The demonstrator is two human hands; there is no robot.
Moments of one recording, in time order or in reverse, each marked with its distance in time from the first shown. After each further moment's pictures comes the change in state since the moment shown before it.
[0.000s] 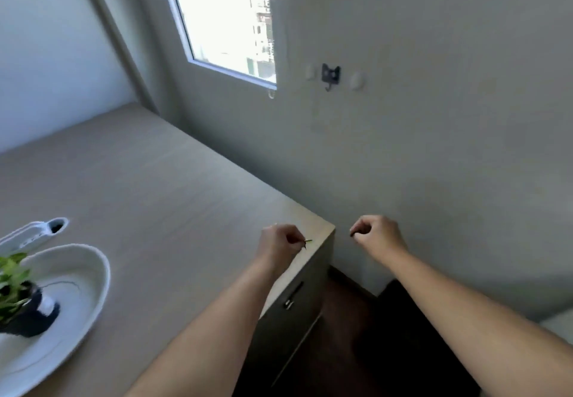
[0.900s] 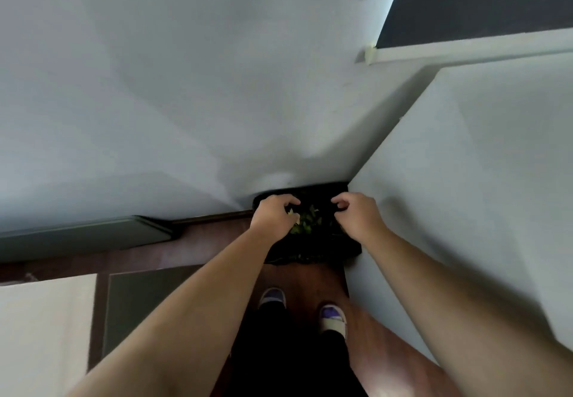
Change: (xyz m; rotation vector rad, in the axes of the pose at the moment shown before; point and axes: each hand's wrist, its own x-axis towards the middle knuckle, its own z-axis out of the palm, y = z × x) left_hand 0.069 0.091 0.386 0.365 -0.940 0.263; right_hand -0.028 0.331 -0.044 0.153 0.215 0.817
